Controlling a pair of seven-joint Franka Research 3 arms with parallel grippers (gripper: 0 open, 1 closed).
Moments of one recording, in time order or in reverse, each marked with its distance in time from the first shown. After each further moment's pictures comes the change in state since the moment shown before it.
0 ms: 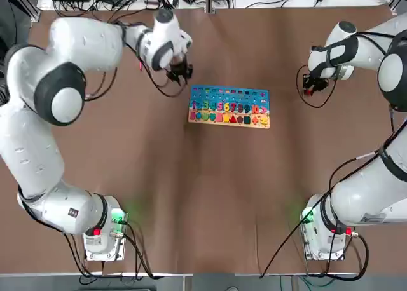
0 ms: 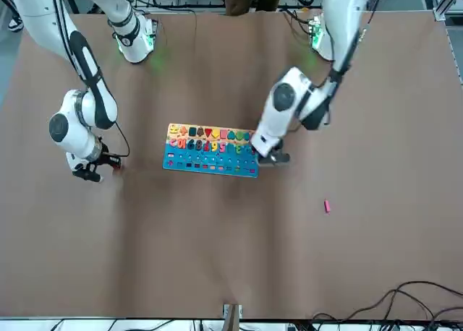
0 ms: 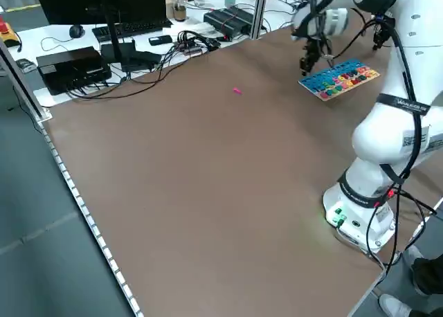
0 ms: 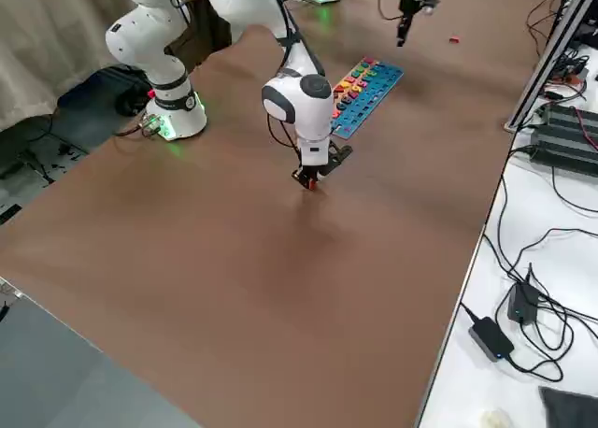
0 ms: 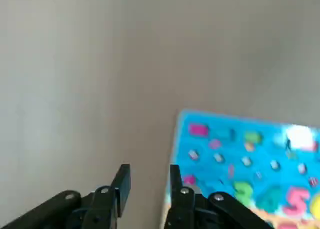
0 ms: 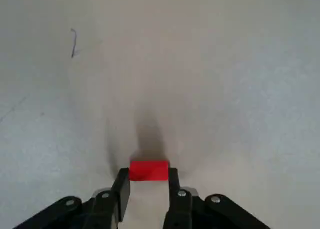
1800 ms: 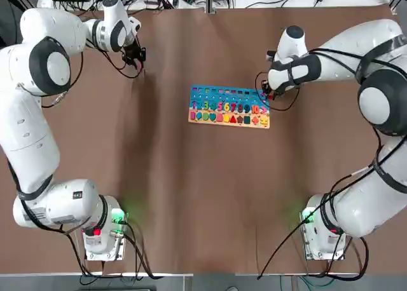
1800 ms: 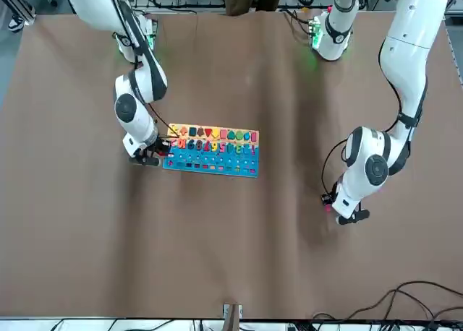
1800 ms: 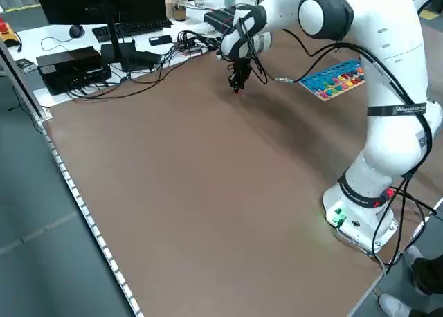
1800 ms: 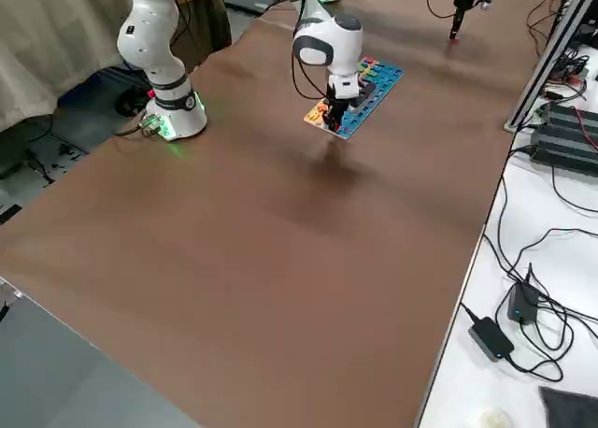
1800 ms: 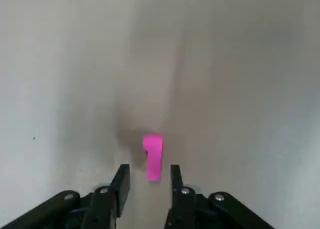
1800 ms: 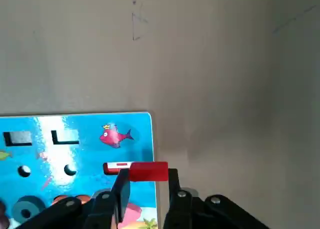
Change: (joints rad) left arm 0.390 0.212 0.030 0.149 0.071 -0.004 0.294; right arm 0.432 -0.031 0.021 -0.001 0.017 -0.002 0.335
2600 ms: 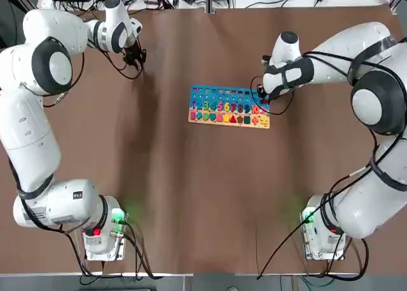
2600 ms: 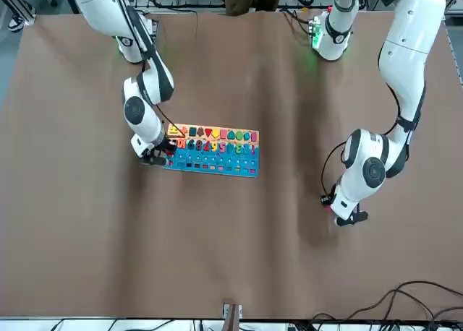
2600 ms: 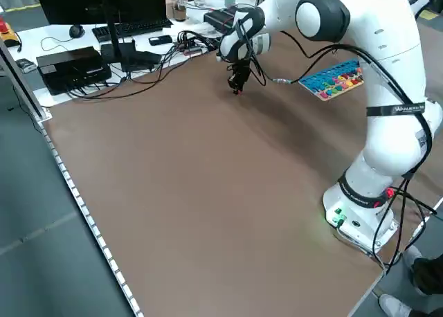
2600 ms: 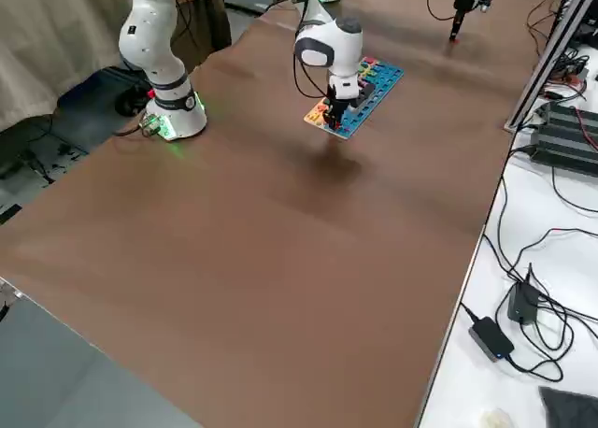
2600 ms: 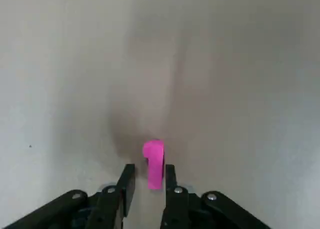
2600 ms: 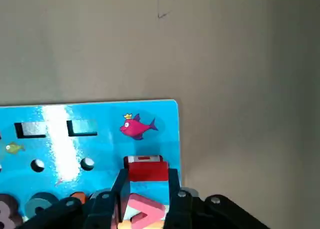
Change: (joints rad) left arm -0.002 0.024 0.000 0.018 0.032 0.001 0.000; right arm 0.044 0.027 0.000 0.009 0.063 0.018 0.002
